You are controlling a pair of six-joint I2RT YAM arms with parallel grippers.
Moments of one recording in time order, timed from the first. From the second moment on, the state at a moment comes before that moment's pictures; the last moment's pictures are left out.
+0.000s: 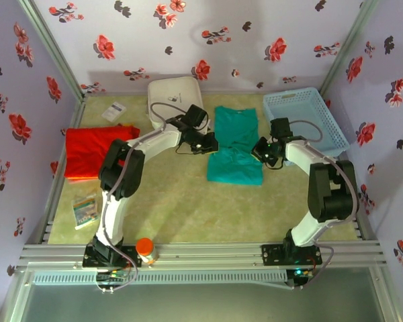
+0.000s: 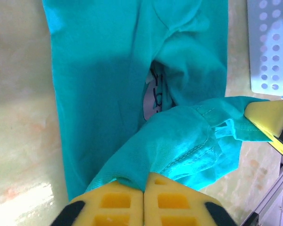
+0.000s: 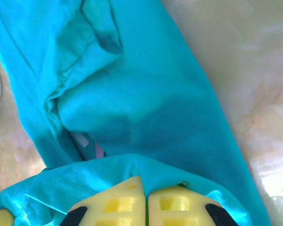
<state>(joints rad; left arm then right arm) -0.64 2.14 1.68 -0.55 0.46 -0.63 0.13 1.67 1.00 -0.42 -0.35 0.79</state>
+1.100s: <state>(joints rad) -0.71 1.86 1.32 -0.54 0.43 -0.59 0.22 1.53 0.92 -0.35 -0.42 0.85</state>
